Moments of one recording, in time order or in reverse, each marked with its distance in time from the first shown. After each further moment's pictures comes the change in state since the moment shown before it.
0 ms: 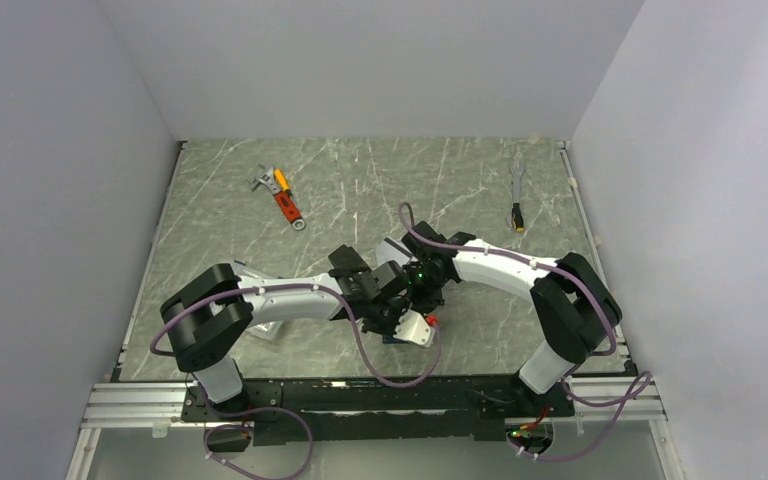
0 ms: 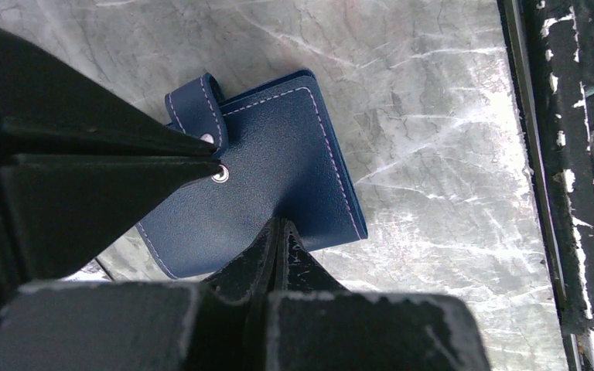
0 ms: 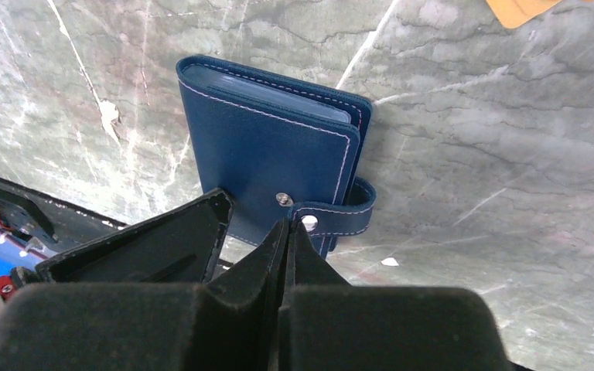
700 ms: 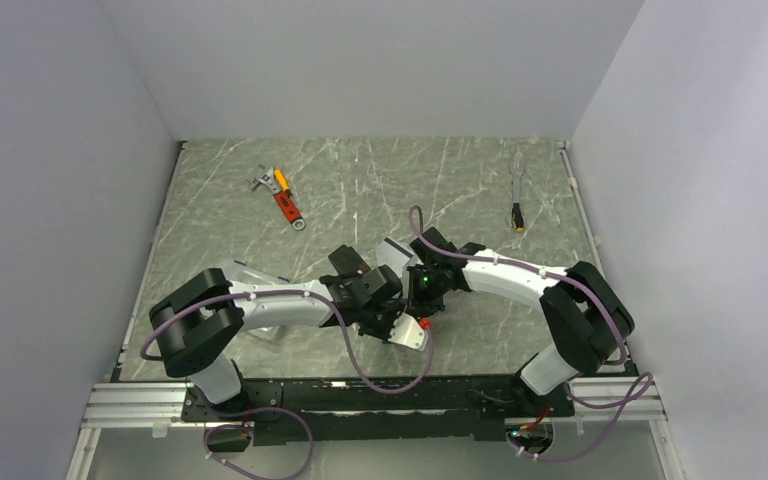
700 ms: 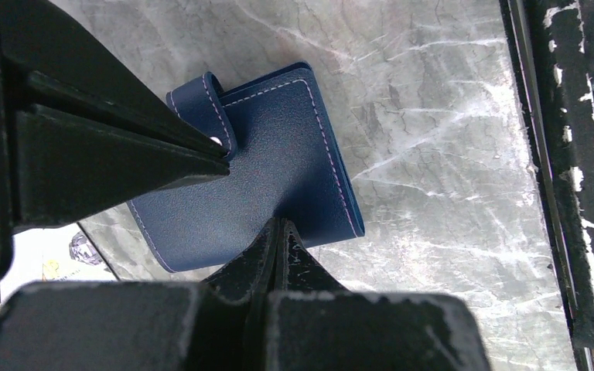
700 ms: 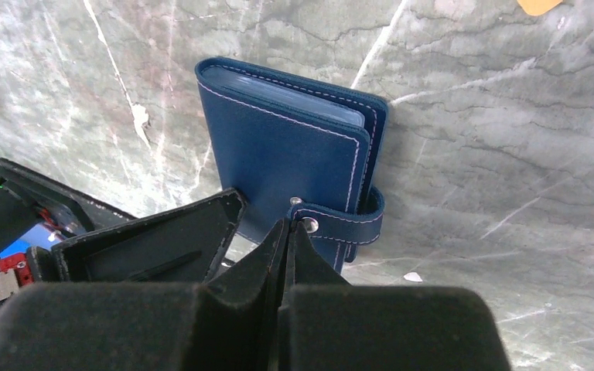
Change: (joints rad) left arm -0.001 -0.057 -0.097 0.105 -0.006 0.002; right arm -0.013 -0.068 -0.128 0.164 -0.056 0.081
